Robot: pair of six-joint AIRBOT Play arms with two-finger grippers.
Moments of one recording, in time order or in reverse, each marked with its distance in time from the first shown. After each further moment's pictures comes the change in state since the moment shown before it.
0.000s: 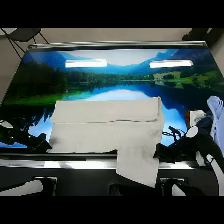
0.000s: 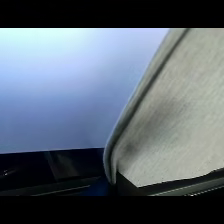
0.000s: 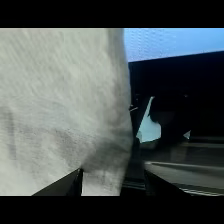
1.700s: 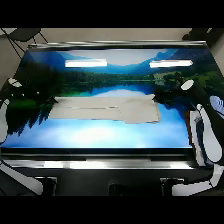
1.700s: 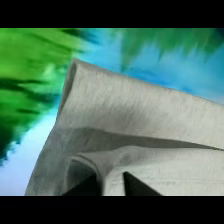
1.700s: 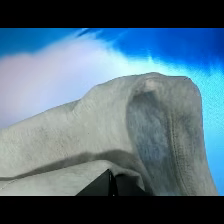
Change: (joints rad) left arm -0.246 -0.526 0.939 -0.164 0.079 -0.225; right arm 0.100 -0.574 0.870 0.162 -0.405 0.135
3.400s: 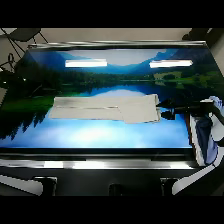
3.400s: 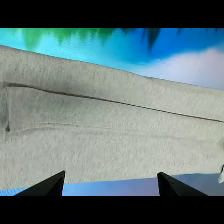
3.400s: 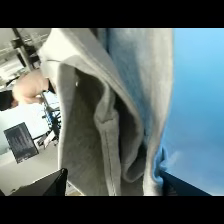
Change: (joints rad) left arm -0.026 0.204 0.114 -0.018 -0.206 -0.051; right arm -0.346 -0.289 0.005 0.543 0.634 -0.469
